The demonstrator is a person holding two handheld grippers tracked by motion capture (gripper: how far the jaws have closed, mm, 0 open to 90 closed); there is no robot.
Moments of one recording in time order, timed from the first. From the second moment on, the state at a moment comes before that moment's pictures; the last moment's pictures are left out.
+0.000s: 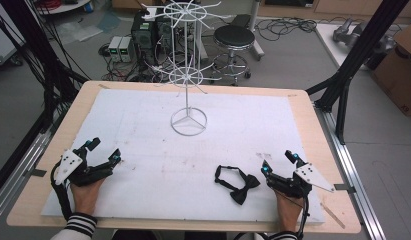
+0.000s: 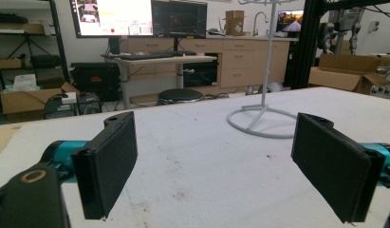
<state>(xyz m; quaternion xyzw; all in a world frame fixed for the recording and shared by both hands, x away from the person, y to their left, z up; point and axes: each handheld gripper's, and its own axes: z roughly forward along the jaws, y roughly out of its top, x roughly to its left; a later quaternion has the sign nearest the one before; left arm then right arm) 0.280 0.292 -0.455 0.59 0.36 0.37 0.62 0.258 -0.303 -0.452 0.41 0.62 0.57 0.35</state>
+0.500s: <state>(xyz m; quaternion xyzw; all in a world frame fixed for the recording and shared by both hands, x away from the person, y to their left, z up) 0.280 0.292 -0.455 0.59 0.36 0.37 0.62 0.258 -0.303 -0.452 0.42 0.62 0.57 0.35</state>
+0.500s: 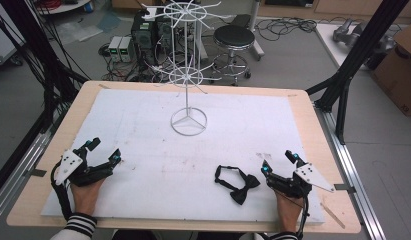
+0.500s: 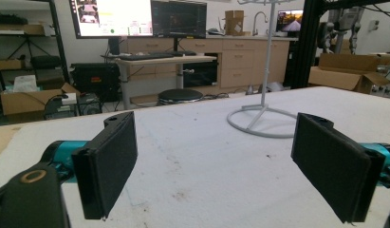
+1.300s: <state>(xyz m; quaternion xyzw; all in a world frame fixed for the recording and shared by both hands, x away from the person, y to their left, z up) 0.279 0.292 -0.455 0.59 0.36 0.37 0.62 0.254 -0.316 -0.426 0.44 0.63 0.55 0.32</state>
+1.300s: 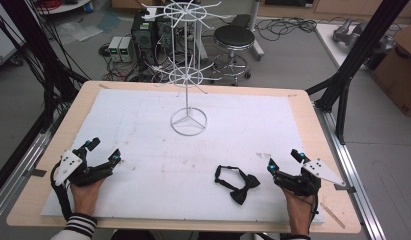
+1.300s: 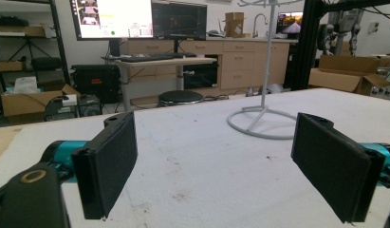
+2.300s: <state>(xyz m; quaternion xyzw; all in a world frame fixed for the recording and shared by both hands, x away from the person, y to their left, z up) 0.279 0.293 -0.455 0.59 0.36 0.37 0.62 0.281 -0.251 -0.363 0.34 0.85 0.36 0.19</state>
